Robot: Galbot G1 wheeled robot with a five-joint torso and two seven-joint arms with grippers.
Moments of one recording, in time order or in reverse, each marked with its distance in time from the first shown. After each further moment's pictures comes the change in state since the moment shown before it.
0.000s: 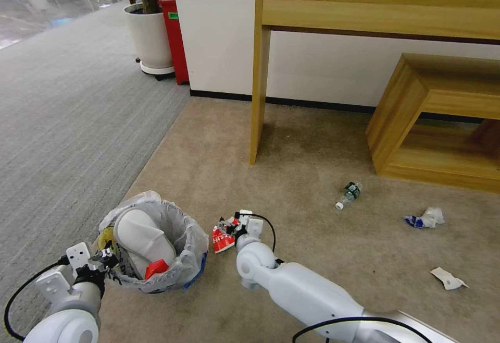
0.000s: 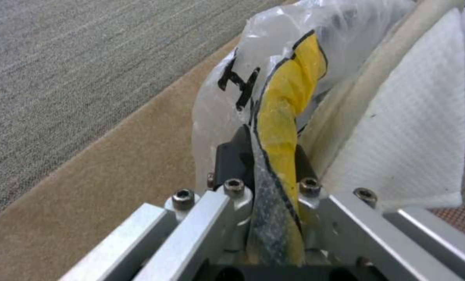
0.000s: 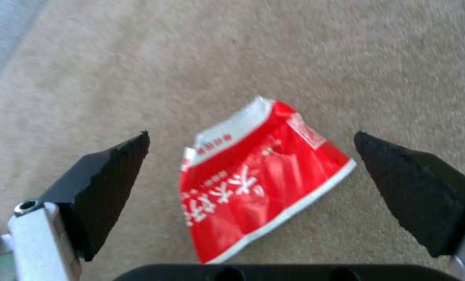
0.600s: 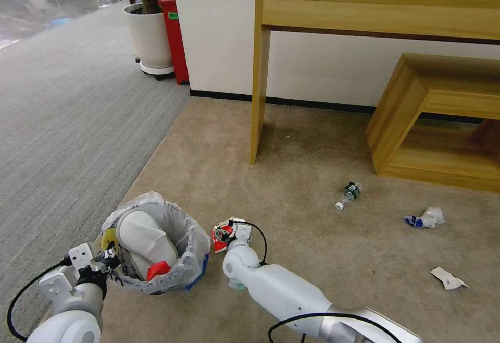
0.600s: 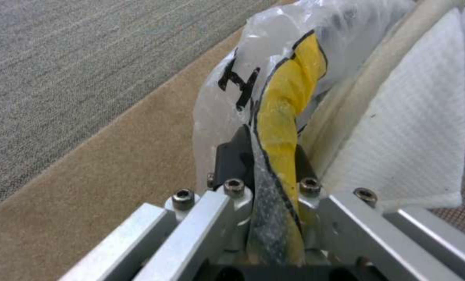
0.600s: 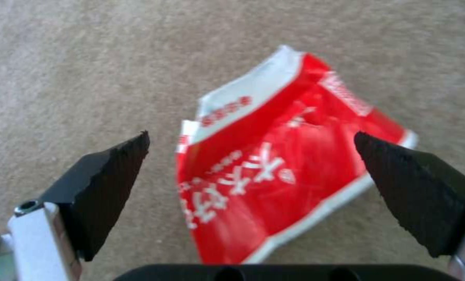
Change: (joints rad) left arm 0.002 -0.007 0.011 0.000 0.005 -0.006 0.005; right arm 0.039 0.201 0.009 -0.329 -0.045 0.048 -0.064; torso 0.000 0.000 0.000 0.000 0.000
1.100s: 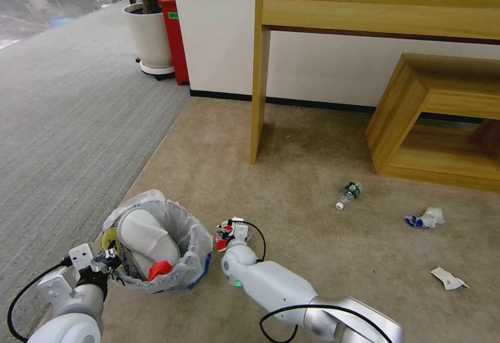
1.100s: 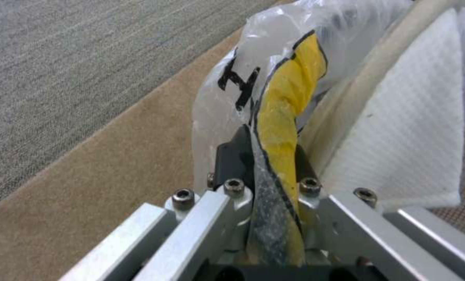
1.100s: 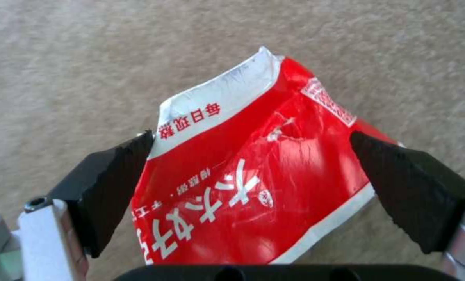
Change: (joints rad) left arm 0.024 -0.007 0.005 -0.030 0.004 -0.012 0.009; right arm 0.042 0.022 0.022 -0.207 -0.053 0.058 -0.102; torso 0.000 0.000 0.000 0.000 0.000
